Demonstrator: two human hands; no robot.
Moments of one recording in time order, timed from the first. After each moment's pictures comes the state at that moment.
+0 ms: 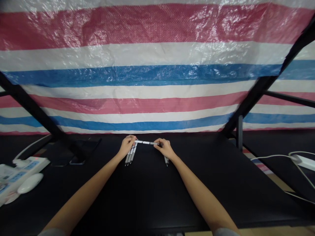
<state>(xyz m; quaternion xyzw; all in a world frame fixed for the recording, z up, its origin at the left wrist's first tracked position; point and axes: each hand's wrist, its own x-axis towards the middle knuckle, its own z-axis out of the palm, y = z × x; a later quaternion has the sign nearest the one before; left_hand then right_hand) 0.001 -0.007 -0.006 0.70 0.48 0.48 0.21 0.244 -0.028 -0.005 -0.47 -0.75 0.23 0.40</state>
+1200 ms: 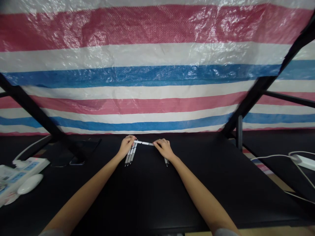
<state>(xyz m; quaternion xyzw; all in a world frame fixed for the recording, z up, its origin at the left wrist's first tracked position) 0.001 -0.005 -0.007 0.68 0.47 0.50 0.23 0.241 -0.032 -0.005 -0.50 -0.79 0.17 0.31</state>
